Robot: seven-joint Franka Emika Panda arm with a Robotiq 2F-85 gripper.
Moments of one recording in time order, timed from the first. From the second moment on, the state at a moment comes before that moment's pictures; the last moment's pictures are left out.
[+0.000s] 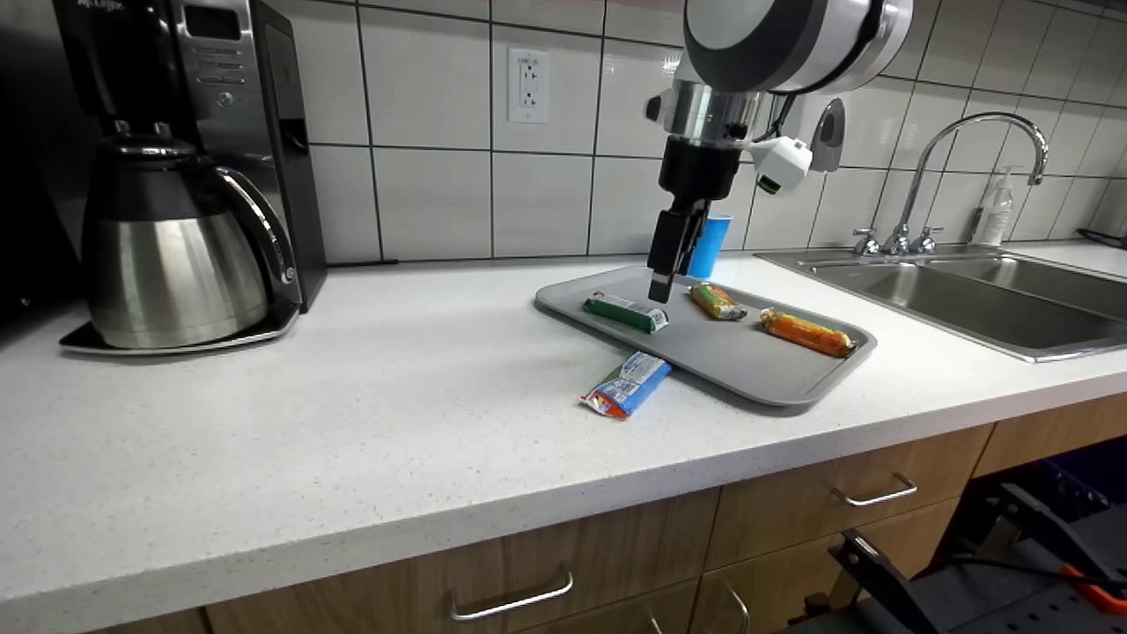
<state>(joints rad) 0.12 0.01 0.10 -2.52 -0.07 2.70 -0.57</state>
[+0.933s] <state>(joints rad) 0.14 0.00 0.12 -2.54 -0.16 2.57 -0.03</state>
